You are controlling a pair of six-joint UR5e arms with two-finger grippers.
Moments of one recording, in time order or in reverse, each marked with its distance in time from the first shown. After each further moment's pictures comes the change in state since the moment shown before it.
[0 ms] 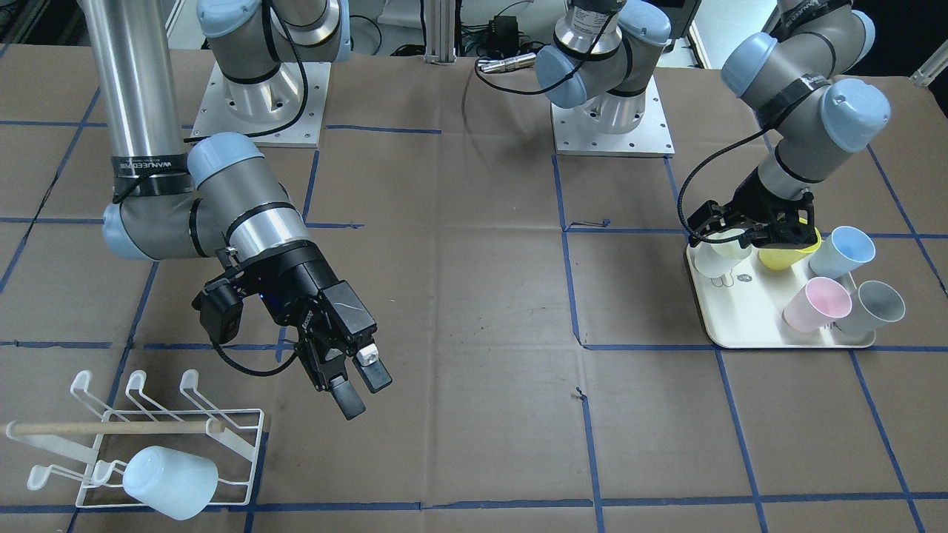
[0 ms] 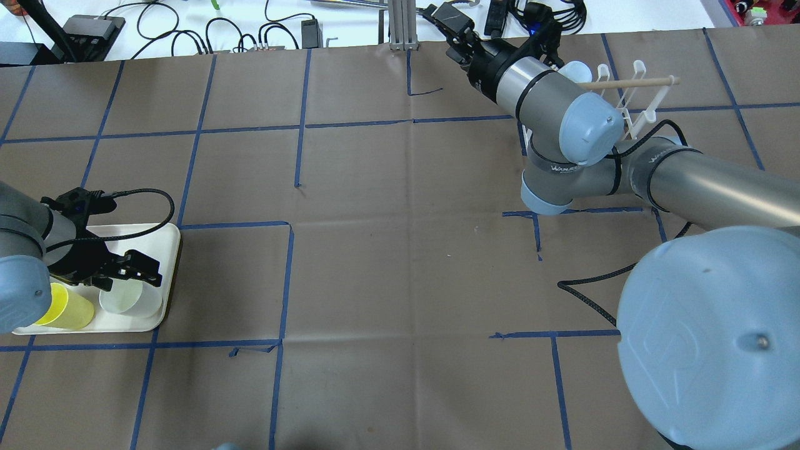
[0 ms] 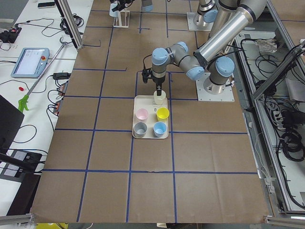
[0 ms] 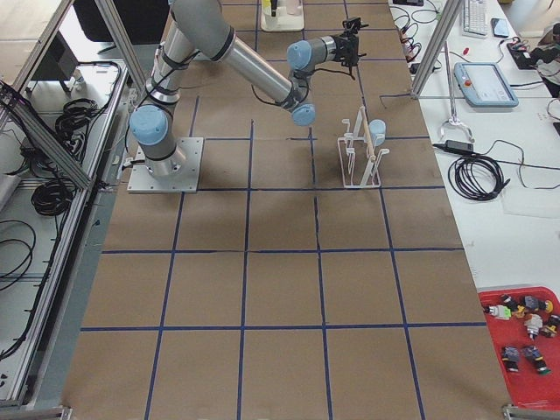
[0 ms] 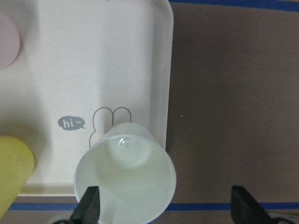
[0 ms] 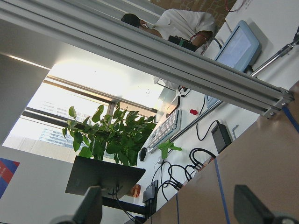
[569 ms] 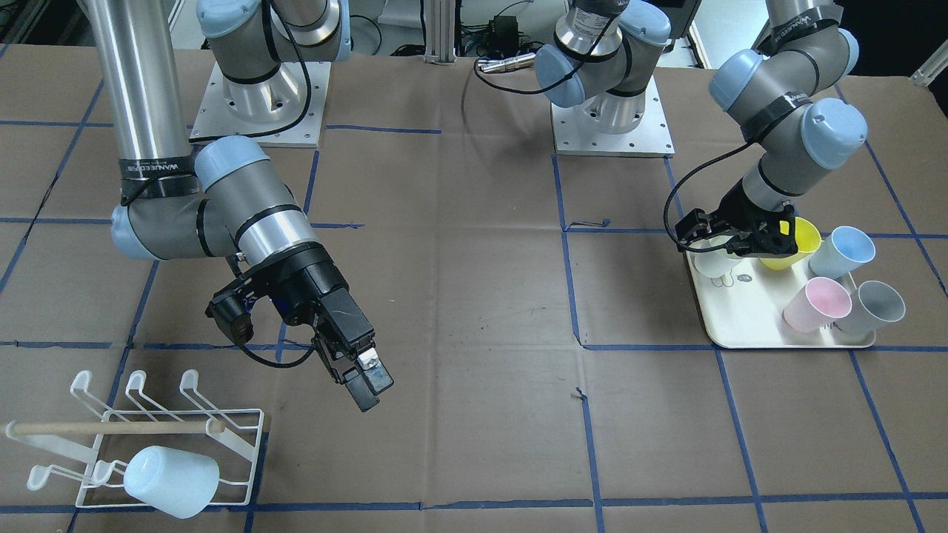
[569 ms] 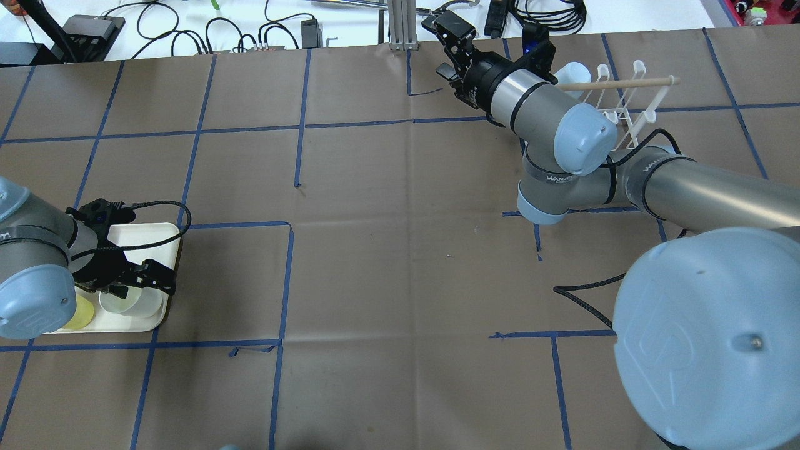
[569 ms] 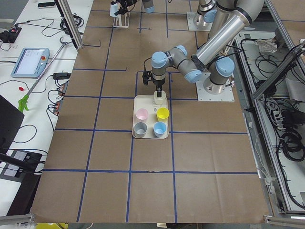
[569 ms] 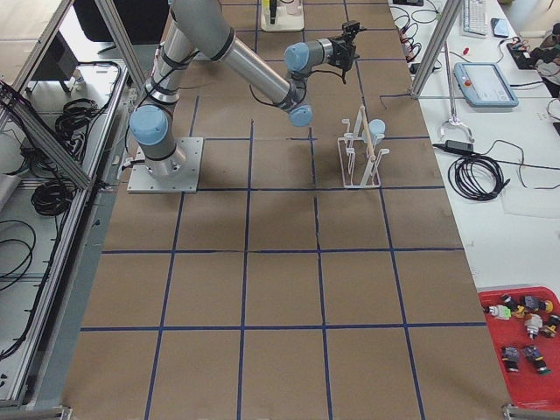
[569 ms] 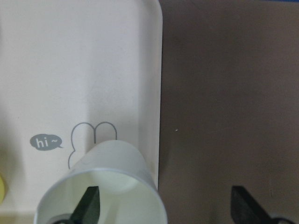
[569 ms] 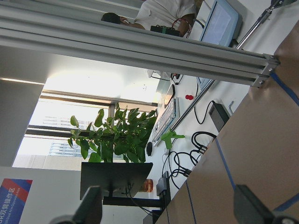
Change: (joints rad) left arm -0.008 -0.031 -0.034 0.035 0.014 0.001; right arm 0.004 0.010 0.013 -0.003 0.008 0.117
